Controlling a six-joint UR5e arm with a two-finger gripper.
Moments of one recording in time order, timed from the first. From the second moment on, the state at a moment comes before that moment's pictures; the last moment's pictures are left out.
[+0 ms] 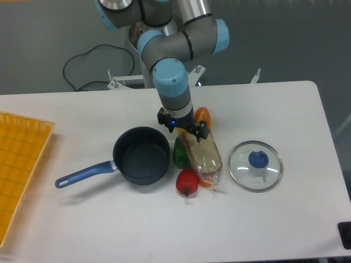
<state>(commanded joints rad) 2.44 -1.77 -1.98 -0.92 1.70 0.82</state>
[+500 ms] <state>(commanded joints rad) 2.44 -1.77 -1.98 -0.91 1.71 0.82</state>
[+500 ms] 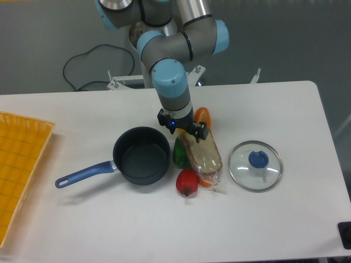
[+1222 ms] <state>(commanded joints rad) 2.43 -1.77 -1.98 -0.91 1.71 0.82</state>
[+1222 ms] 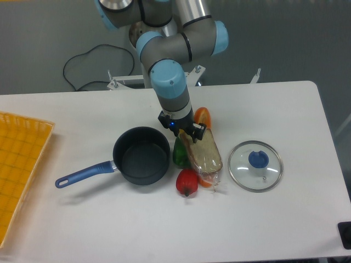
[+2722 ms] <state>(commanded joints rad) 2.46 -1.73 -1.82 -1.03 1.71 0.83</state>
